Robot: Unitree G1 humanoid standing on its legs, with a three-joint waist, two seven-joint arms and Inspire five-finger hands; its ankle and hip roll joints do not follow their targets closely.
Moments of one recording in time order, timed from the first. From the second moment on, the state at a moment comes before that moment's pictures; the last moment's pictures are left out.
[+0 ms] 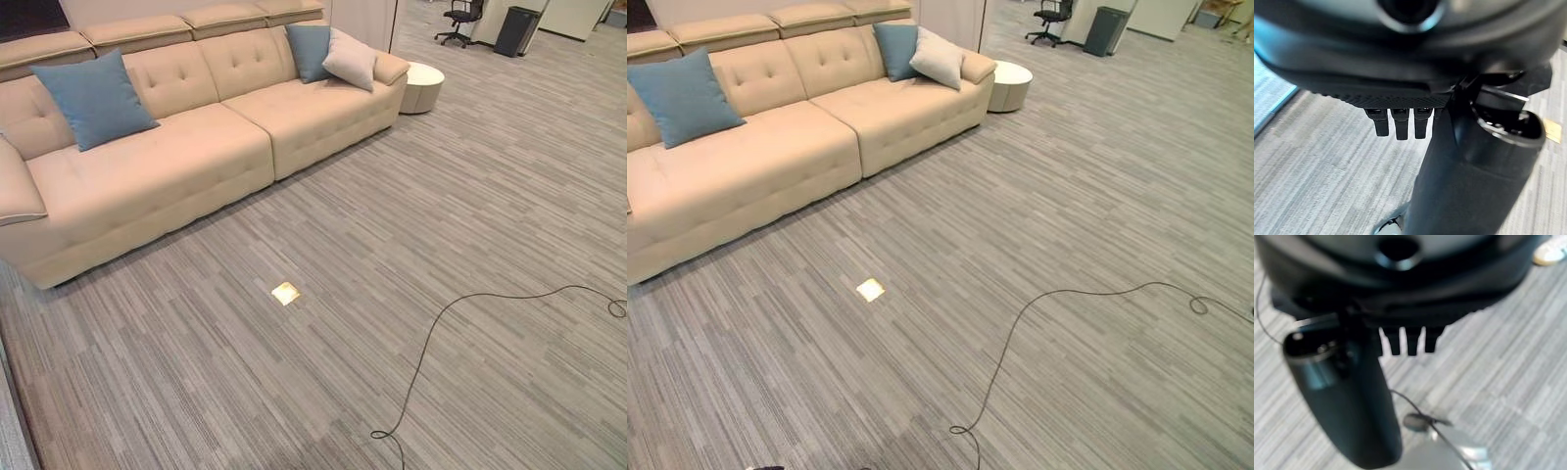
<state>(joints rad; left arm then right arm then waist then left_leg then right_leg) 0.04 0.29 -0.19 1.31 0.06 -0.10 0.07 0.11 -0.25 0.08 1.29 0.25 -0.05 -0.03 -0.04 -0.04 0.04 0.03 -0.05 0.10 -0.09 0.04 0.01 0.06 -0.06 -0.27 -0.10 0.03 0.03</state>
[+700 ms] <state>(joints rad) -0.13 0.25 -0.51 1.26 0.32 -0.06 0.07 0.02 -0.27 0.23 1.21 0.20 -0.01 -0.05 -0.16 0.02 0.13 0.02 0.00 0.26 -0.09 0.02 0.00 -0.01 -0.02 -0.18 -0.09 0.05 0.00</state>
